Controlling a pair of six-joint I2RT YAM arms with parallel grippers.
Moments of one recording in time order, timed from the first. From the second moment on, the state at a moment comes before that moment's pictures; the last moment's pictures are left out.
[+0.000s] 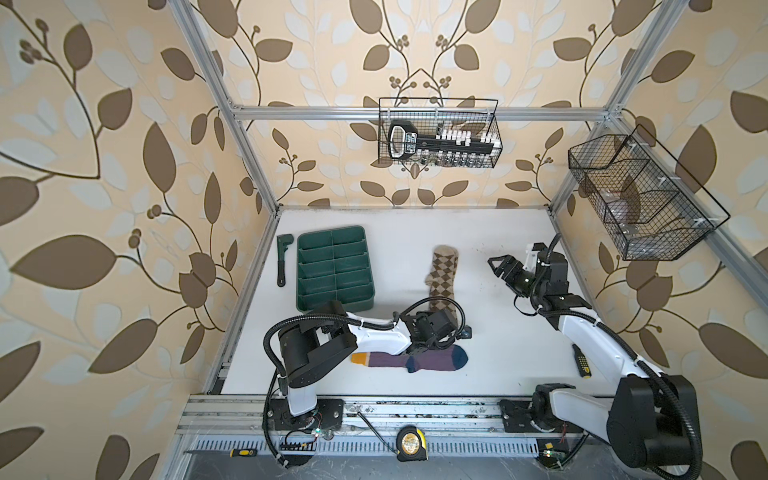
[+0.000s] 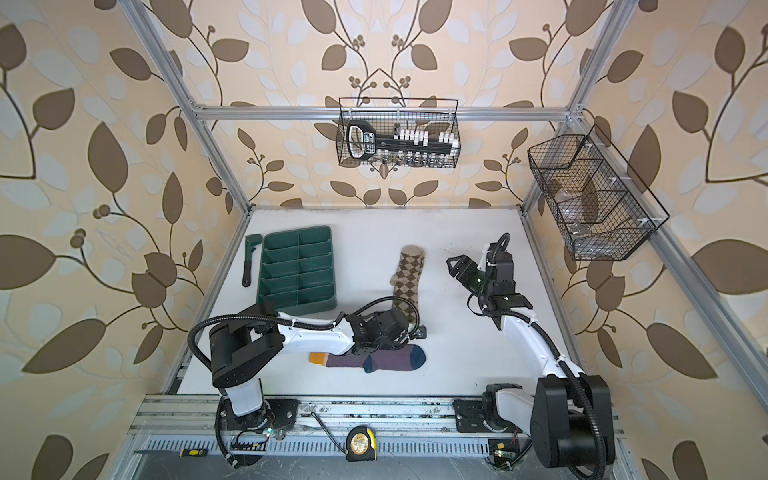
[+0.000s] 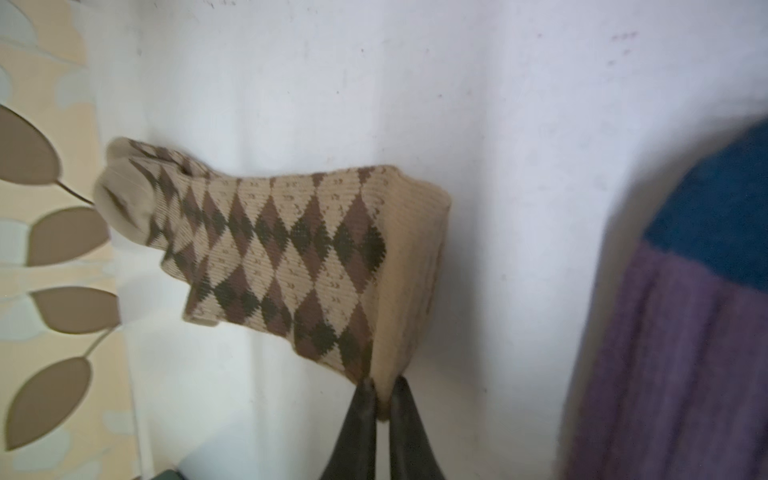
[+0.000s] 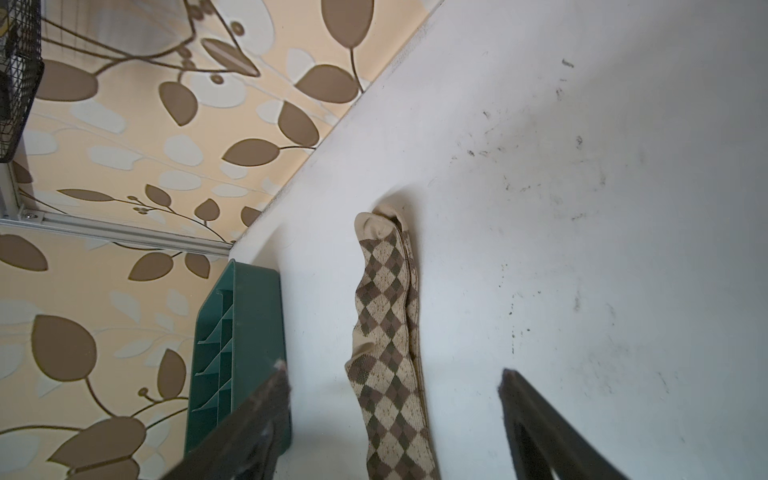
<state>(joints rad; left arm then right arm) -1.08 1.81 1.00 -0.17 -0.32 0.59 0.01 1.15 0.67 -0.08 -0.28 0.73</state>
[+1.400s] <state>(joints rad) -0.78 2.02 1.43 -0.78 0.36 0.33 1.00 1.06 0.45 -0.16 0.21 -1.03</state>
